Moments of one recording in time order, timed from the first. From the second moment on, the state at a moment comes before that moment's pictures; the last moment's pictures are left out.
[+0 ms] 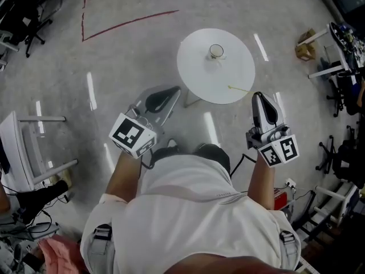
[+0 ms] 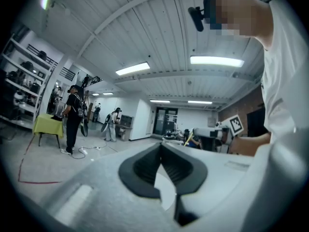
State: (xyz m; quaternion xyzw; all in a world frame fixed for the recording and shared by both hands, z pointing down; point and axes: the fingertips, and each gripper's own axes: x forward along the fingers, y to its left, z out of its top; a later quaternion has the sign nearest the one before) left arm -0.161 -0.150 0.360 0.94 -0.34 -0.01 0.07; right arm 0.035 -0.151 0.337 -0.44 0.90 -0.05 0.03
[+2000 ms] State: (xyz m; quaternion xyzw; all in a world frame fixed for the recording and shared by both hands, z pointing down) left arm -0.089 -0.401 0.460 0.86 -0.49 0.04 0.16; right arm 0.030 -0.539 0.626 -0.26 0.93 -0.06 -0.27
